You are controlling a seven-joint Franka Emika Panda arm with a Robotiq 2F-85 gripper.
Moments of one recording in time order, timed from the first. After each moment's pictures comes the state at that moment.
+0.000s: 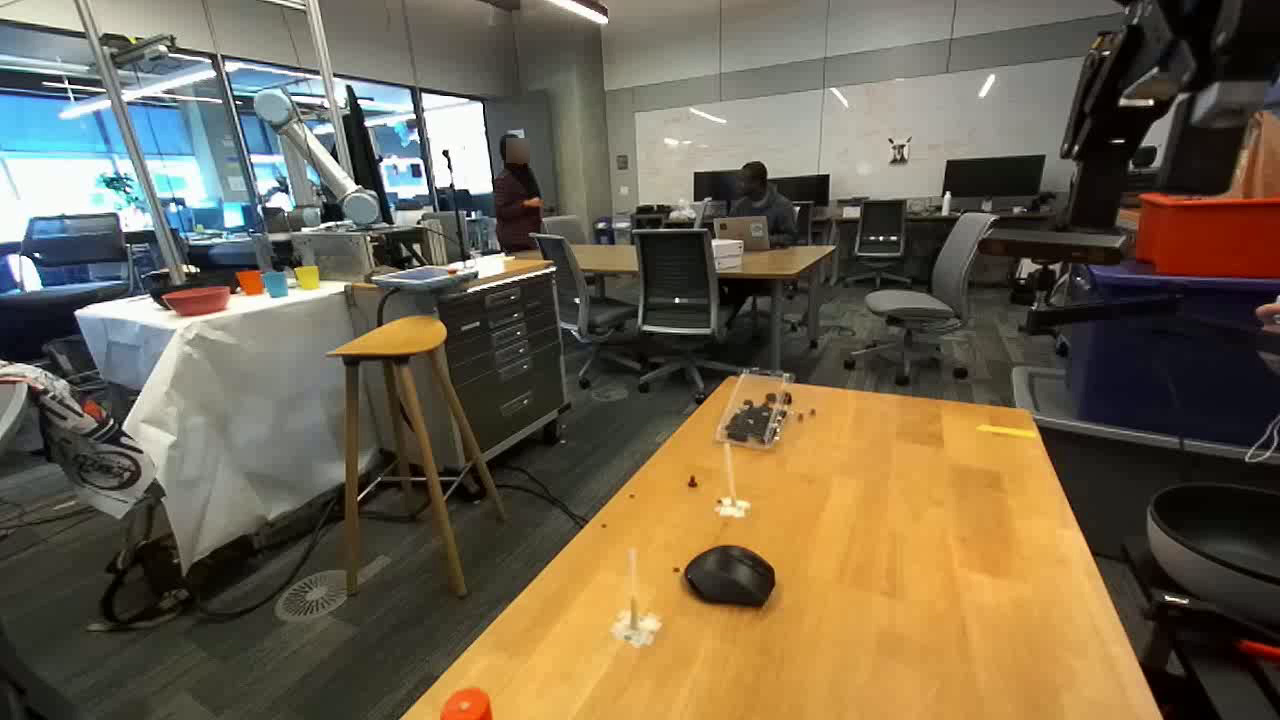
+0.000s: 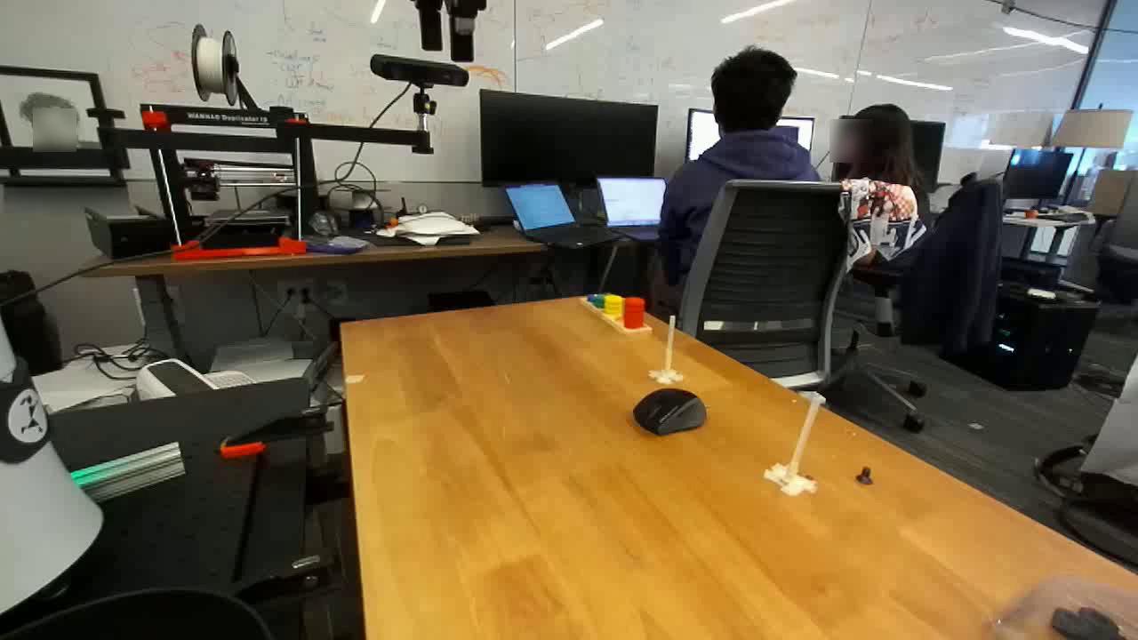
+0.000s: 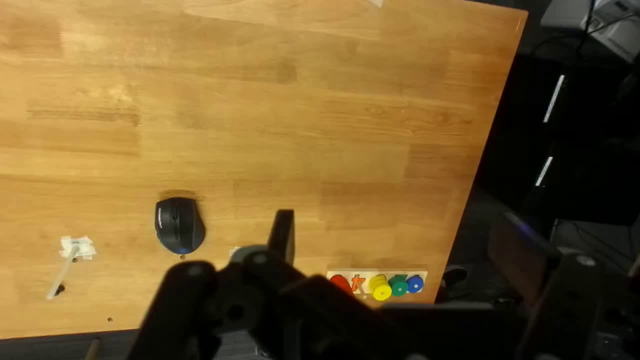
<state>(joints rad) 0.19 -0.59 0.06 -2.38 0.25 1.91 0.02</state>
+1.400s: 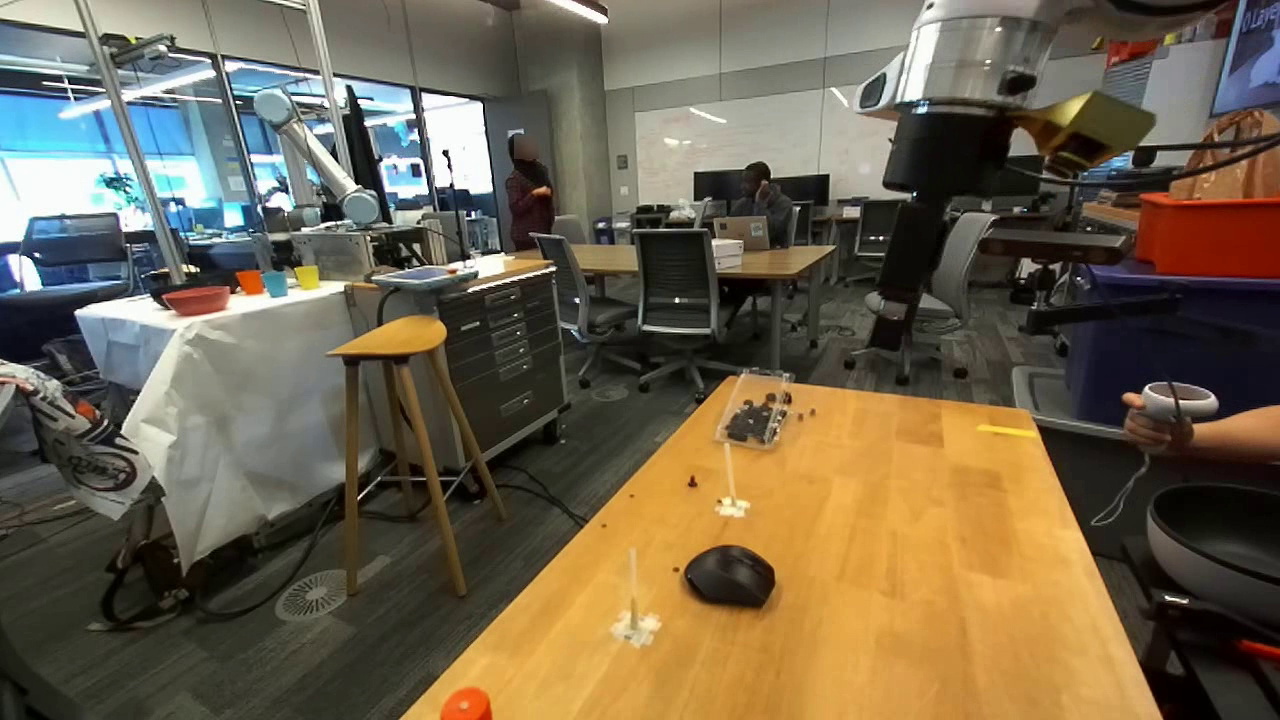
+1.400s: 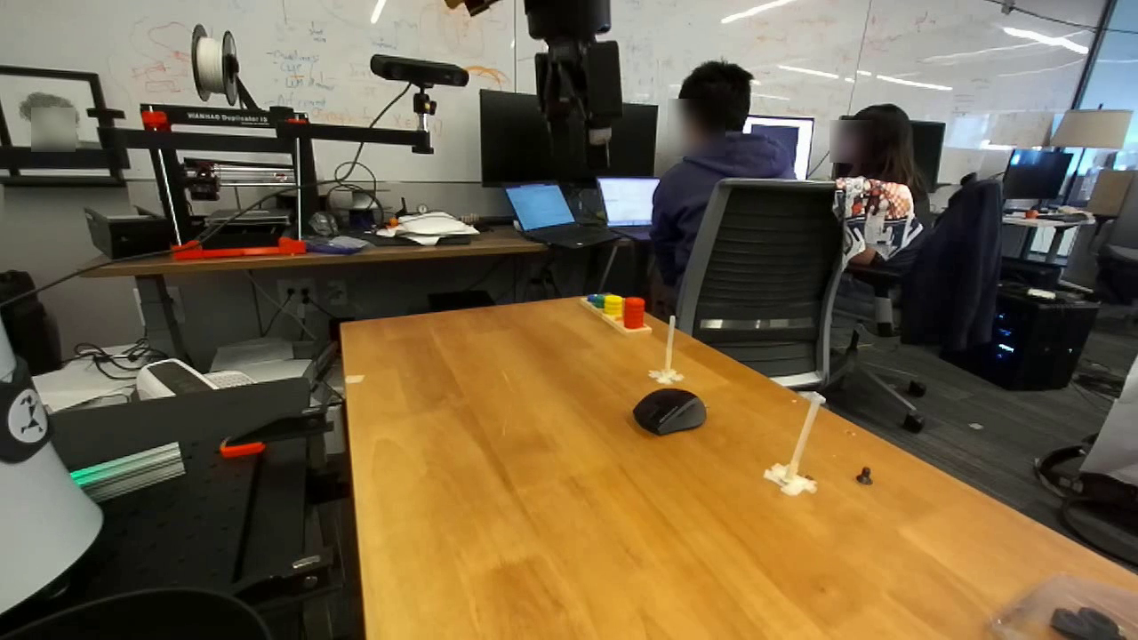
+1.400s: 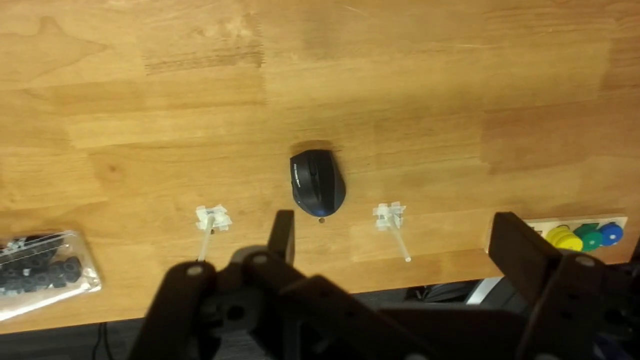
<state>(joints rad) 0.02 -0.29 0.05 -2.40 0.09 2.28 0.06</state>
